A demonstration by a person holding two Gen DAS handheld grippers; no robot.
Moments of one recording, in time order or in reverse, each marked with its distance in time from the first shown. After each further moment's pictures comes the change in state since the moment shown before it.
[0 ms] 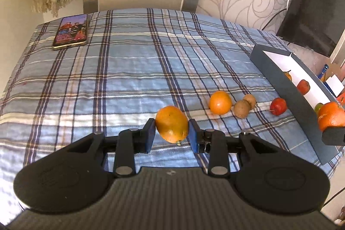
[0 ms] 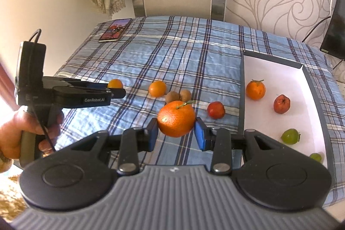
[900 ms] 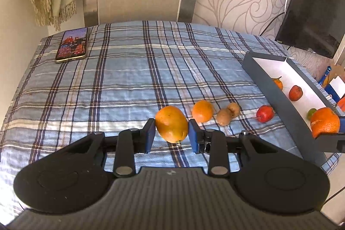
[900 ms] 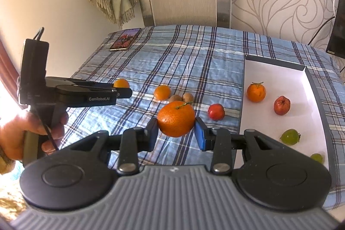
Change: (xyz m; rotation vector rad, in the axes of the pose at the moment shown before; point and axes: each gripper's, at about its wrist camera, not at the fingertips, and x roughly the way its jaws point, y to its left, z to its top) left arm -0.021 -0.036 0.009 0.018 -0.033 0.043; right arm -0.018 -0.021 -0.011 0.009 -0.064 0.081
